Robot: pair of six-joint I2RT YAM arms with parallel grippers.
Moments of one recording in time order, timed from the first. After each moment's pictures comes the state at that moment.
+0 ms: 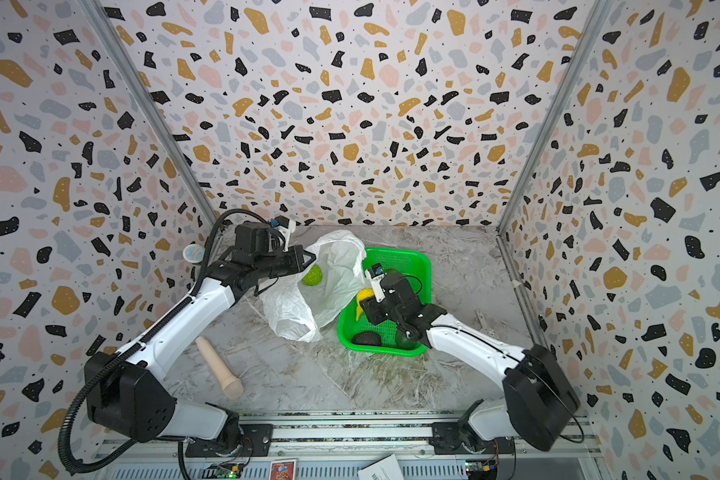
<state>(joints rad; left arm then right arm) -0.31 1.43 1.26 -0.40 0.42 -0.48 0.71 1.30 0.87 -0.14 0.02 0.19</state>
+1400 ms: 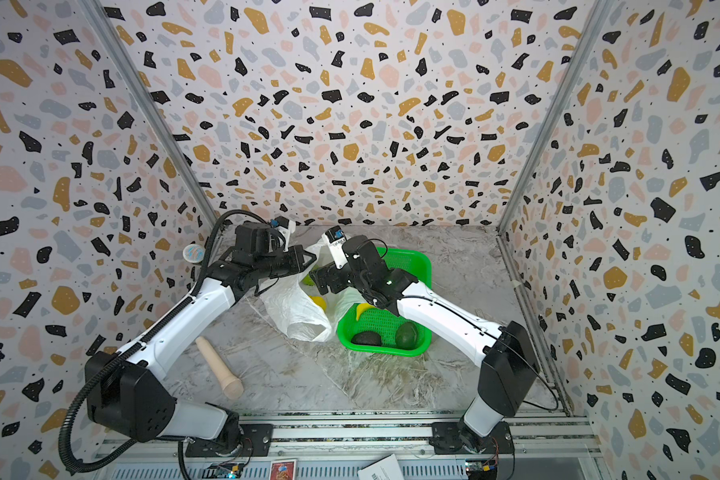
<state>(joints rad) -0.31 1.43 1.26 -0.40 0.43 -0.50 0.83 1.57 1.39 -0.25 -0.04 0.19</state>
